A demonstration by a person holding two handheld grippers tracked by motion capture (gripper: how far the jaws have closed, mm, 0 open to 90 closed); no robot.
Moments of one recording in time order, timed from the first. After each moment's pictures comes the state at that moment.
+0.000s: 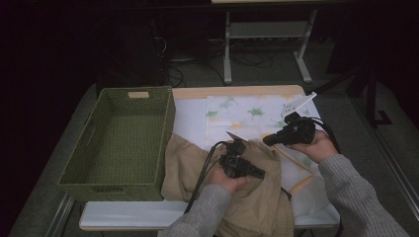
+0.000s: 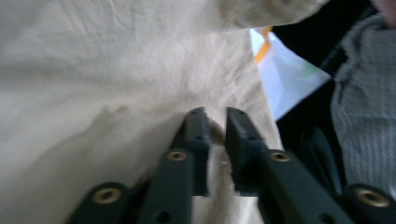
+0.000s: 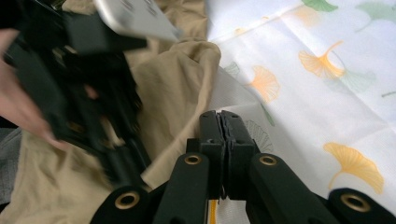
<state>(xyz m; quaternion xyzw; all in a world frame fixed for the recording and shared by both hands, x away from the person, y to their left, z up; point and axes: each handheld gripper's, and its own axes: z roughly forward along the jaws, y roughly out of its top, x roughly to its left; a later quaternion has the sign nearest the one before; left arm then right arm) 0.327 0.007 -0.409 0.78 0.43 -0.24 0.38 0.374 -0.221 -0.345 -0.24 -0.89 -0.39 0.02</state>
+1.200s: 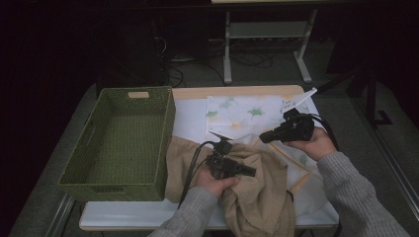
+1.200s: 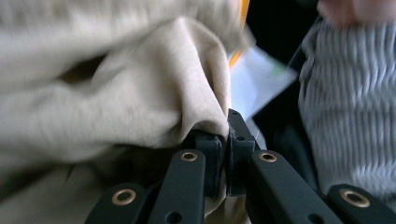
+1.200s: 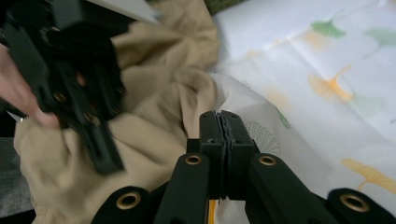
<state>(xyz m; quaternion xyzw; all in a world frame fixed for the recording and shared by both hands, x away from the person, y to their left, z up) 0.319 0.027 -0.388 0.76 0.42 -0.25 0.43 0.371 -0.213 -0.328 -0.22 -0.88 -0.42 0.02</state>
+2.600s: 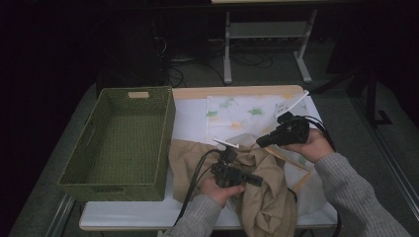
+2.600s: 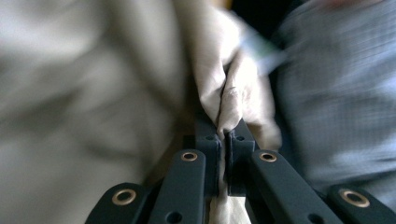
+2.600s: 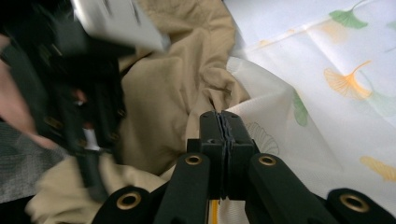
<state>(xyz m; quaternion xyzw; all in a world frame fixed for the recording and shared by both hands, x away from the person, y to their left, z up) 0.302 0.024 -0.393 0.74 0.38 -0.30 0.46 0.365 -0.200 -0.329 -0.20 -0.90 -0.39 0.02</state>
